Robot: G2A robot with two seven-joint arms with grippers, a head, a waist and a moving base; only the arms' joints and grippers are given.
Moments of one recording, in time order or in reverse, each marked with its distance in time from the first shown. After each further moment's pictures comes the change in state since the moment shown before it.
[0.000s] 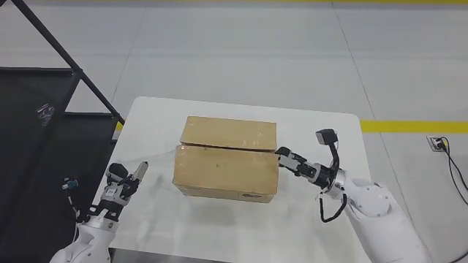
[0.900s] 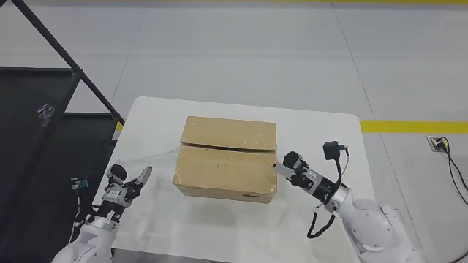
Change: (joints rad) left arm -0.017 0.011 0.010 0.060 0.171 -0.011 0.031; right arm -0.209 0.001 0.067 -0.302 -0.451 0.199 -0.348
